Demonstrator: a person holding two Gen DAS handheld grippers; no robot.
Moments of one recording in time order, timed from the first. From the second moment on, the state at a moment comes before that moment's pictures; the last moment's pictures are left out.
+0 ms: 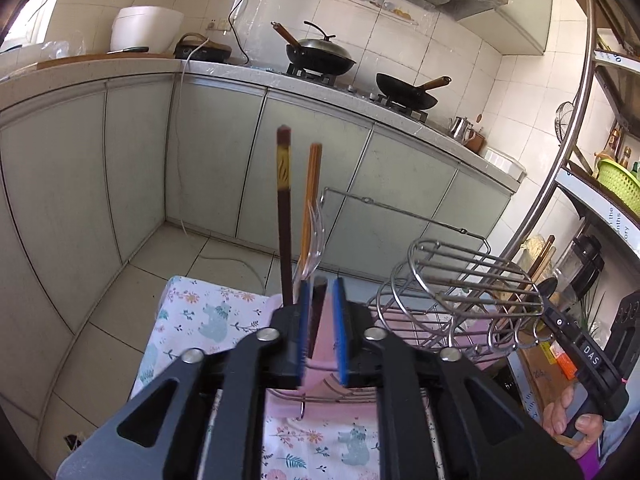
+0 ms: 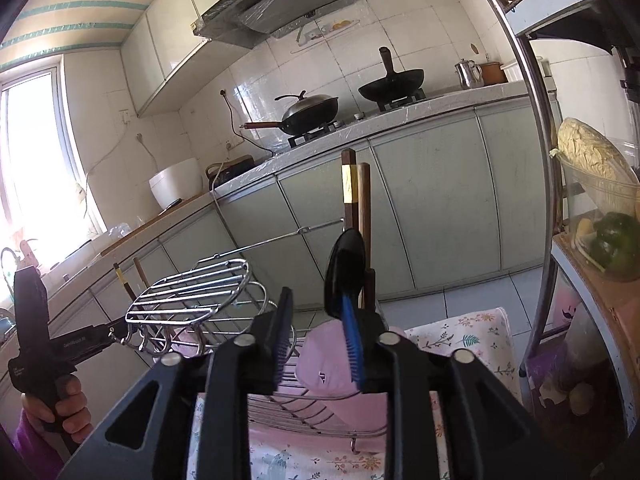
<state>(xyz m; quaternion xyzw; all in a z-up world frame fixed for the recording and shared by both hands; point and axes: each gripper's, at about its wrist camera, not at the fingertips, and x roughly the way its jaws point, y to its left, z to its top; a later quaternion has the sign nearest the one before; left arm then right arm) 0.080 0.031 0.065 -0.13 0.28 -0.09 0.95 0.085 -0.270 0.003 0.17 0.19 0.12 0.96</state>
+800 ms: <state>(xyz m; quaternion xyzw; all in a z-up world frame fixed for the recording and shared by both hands) 0.003 0.001 -0.005 -0.11 0.39 -0.14 0.90 0.019 -0.238 -0.070 0.19 0.33 0.14 0.91</state>
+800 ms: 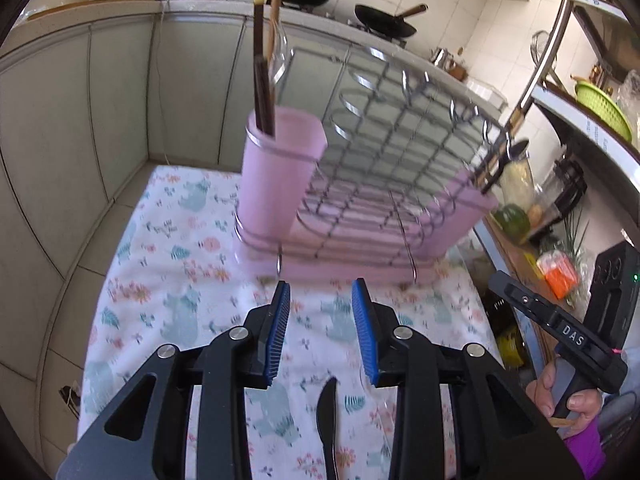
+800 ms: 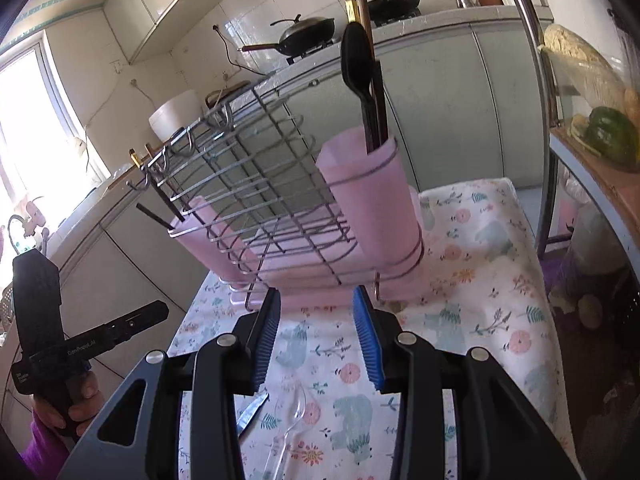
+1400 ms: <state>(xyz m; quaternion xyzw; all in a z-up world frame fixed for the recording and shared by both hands) -0.008 -0.048 -0.093 -0.02 0.53 -0.16 0.84 0.007 -0.226 -0.124 0.23 0.43 0.16 0.86</state>
